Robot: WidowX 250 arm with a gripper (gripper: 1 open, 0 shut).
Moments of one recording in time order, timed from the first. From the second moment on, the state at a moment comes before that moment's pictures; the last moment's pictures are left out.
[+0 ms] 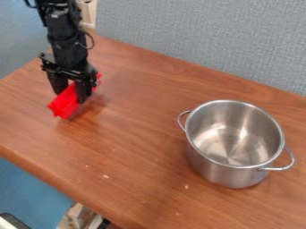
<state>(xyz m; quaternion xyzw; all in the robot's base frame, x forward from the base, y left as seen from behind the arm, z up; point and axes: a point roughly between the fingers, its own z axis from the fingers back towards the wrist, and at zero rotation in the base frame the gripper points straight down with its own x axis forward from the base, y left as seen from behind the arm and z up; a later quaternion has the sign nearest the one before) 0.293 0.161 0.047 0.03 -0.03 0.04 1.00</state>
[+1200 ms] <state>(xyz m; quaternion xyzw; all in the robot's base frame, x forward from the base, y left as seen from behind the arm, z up) 0.288 0.154 0.059 0.04 -0.05 0.04 1.00</state>
